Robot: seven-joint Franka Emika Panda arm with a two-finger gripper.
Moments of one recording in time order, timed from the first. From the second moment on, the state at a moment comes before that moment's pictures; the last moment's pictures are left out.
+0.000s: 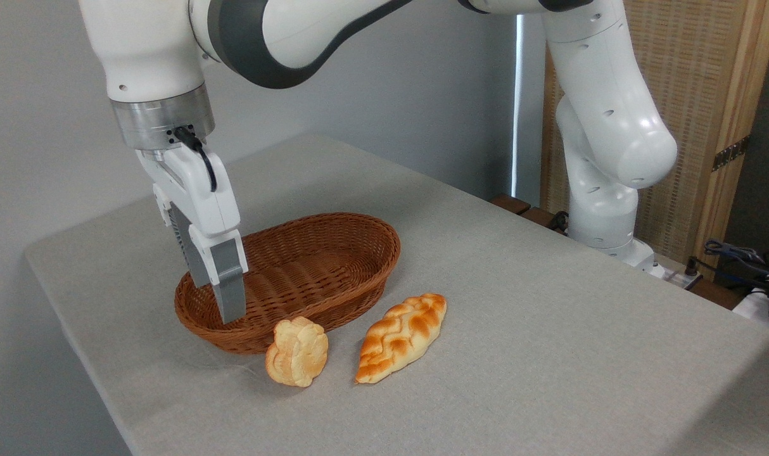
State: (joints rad) arm -0.49 0.32 0.45 -1.40 -0.16 1.75 0.81
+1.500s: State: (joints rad) arm -0.11 0.28 0.13 -1.41 -0.16 1.78 0.80
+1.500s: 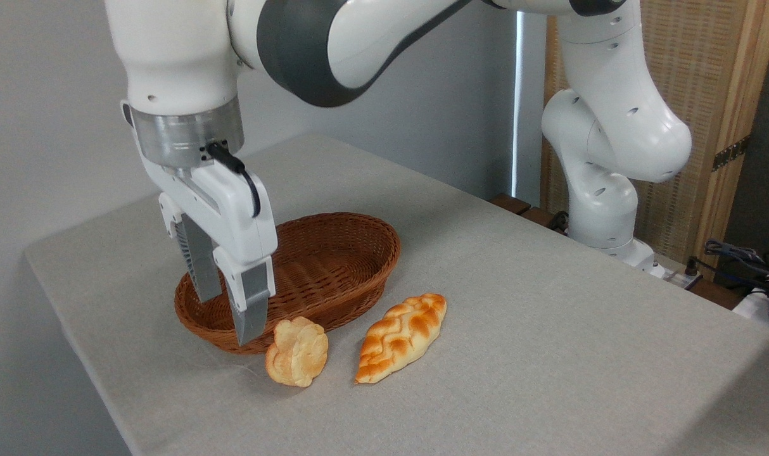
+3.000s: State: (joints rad) arm -0.10 0.15 0.11 -1.86 -0.11 2.12 0.25
